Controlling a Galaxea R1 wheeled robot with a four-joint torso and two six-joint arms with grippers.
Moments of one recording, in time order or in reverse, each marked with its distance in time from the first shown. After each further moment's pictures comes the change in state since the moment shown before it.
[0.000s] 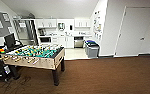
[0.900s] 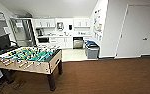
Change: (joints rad) left arm -0.003 0.004 0.001 0.000 -0.004 0.000; right arm 0.004 -0.005 -0.001 0.000 0.001 -0.003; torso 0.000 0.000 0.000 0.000
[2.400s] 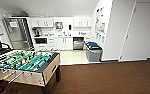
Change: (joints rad) left arm 0.004 -0.003 -0.002 0.000 0.001 0.000; right arm 0.002 0.005 0.000 0.000 -0.002 0.000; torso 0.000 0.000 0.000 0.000
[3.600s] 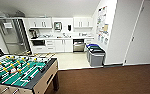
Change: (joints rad) left arm -0.001 0.005 0.001 0.000 -0.005 0.000; right arm 0.004 -0.001 0.000 0.000 0.000 -0.001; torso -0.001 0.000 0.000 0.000
